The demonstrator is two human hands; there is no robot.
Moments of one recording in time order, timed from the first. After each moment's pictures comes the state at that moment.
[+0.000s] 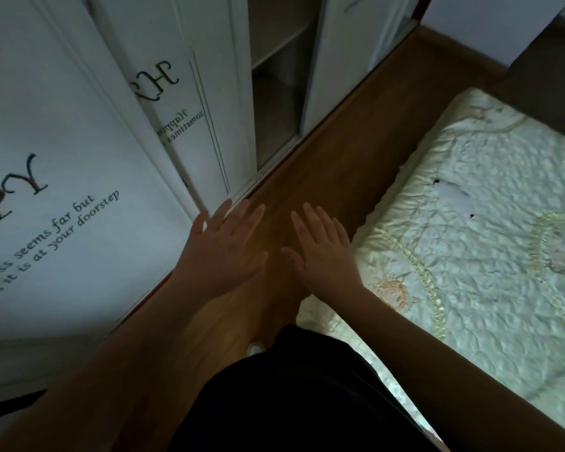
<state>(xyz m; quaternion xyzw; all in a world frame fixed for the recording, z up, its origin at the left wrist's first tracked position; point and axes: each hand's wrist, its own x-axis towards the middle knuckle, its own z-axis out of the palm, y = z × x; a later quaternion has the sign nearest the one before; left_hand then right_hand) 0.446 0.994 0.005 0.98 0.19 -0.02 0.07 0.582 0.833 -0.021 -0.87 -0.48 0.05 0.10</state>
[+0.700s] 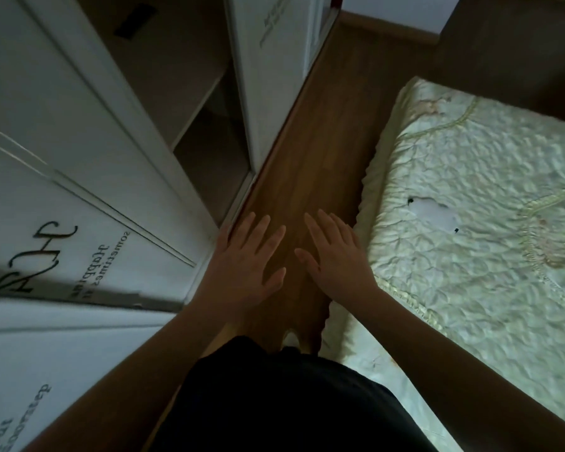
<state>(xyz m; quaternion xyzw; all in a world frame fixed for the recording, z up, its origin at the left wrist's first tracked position) 0.750 1.117 -0.017 1.00 0.01 -0.04 0.05 0.844 0.934 -0.034 -0.94 -0.32 0.06 0.14</state>
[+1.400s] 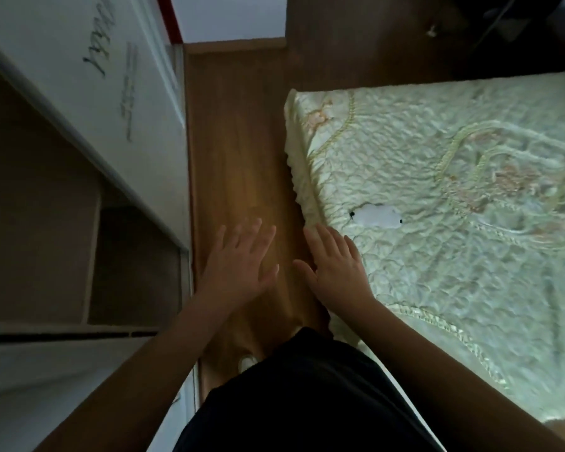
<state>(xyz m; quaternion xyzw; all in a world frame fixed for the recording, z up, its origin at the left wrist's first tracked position) 1.057 1.189 -0.038 0.97 -0.22 -0.07 0.03 1.017 0.983 -0.027 -0.99 -0.04 0.06 0.12</state>
